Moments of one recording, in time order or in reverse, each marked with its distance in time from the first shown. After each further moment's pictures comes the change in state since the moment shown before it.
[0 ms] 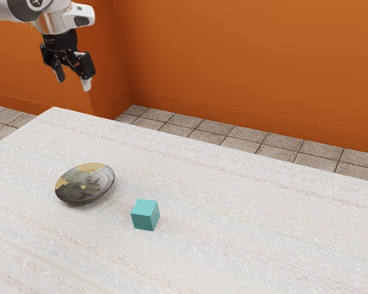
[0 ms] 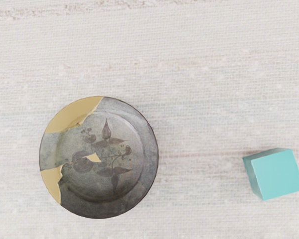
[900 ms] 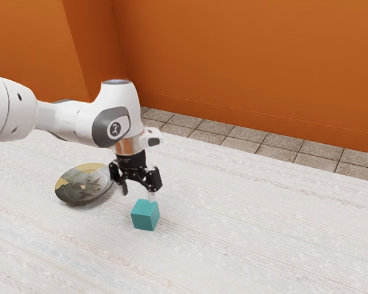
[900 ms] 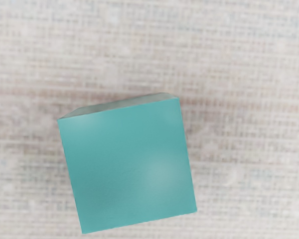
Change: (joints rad) arm -0.208 0.140 -0.012 -0.568 -0.208 0.507 -0.257
